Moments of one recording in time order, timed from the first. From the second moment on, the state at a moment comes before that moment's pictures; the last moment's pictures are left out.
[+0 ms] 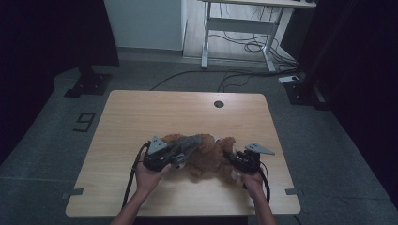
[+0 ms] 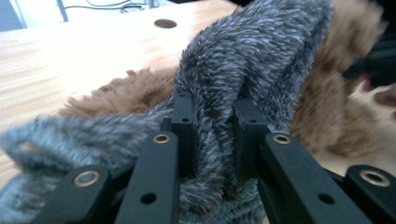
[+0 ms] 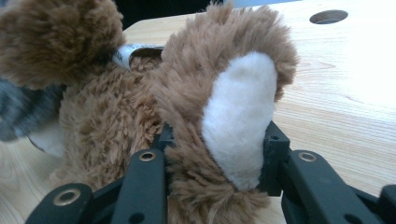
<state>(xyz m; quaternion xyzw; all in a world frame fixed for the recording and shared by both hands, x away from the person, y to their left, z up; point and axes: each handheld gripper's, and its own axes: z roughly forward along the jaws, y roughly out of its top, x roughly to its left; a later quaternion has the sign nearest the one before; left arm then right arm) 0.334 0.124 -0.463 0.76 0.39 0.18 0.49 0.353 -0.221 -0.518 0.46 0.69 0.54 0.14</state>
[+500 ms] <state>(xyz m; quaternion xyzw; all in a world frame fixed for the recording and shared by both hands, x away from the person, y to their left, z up) 0.384 0.100 -0.447 0.79 0.41 0.15 0.43 0.348 -0.226 -0.522 0.45 0.69 0.55 0.15</state>
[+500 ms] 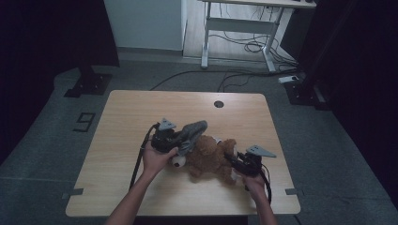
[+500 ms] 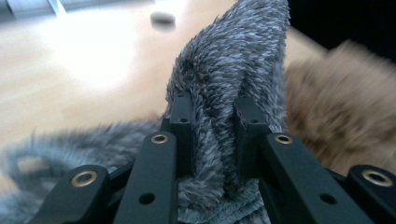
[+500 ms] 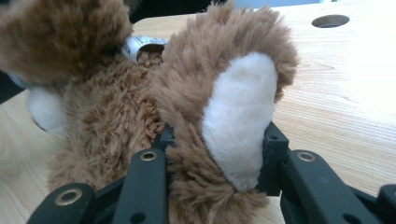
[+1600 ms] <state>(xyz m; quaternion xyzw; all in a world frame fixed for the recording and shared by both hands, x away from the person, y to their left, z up) 0.360 0.183 -0.434 0.73 0.46 0.17 0.47 0.348 -0.233 -0.521 0.44 0.69 0.56 0.14</state>
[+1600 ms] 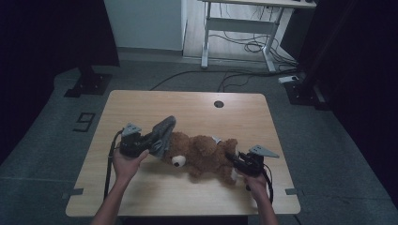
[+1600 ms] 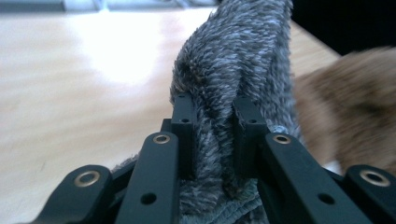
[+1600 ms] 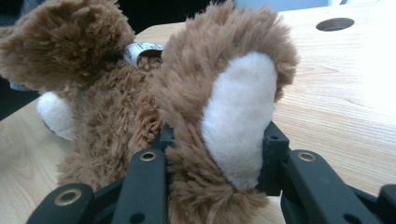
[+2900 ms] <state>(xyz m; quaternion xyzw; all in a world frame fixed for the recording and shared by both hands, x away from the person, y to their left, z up) 0.369 0.190 -0.456 0.74 0.48 0.15 0.44 0.348 -0.235 -0.523 0.44 0.68 0.57 0.12</state>
